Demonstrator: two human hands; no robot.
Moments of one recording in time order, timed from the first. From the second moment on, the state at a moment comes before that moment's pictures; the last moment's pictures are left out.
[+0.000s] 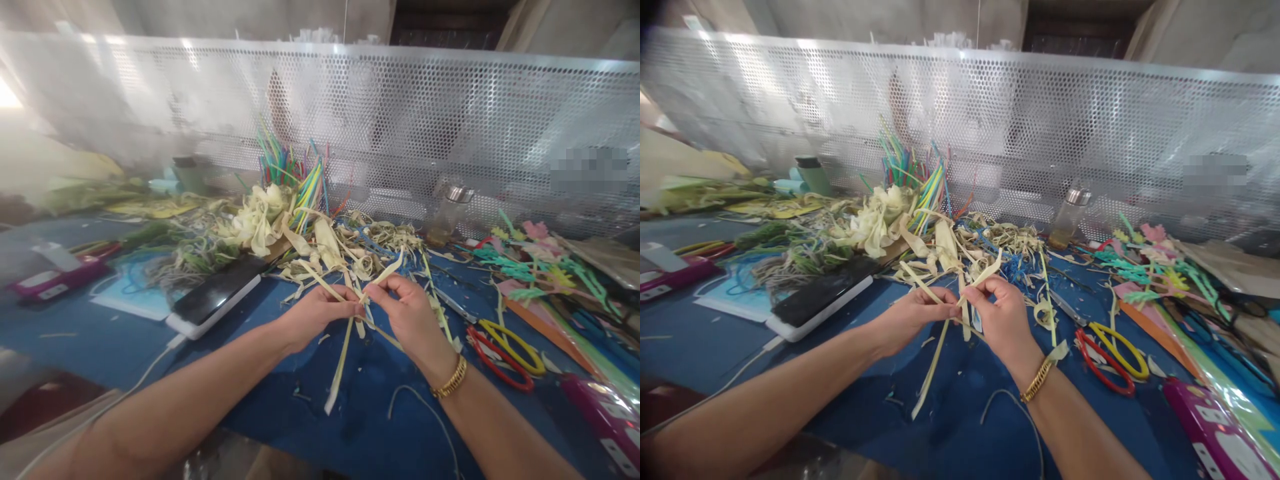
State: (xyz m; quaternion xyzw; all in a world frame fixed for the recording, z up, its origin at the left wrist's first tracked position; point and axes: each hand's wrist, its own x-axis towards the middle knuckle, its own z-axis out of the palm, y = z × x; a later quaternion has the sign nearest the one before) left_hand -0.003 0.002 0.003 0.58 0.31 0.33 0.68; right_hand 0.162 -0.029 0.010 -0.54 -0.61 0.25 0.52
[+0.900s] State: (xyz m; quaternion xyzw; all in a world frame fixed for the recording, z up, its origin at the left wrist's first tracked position) left_hand -0.003 0.002 0.000 0.56 0.24 0.40 0.69; right_hand 0.172 -0.019 0.003 -0.43 -0.50 0.51 0.55
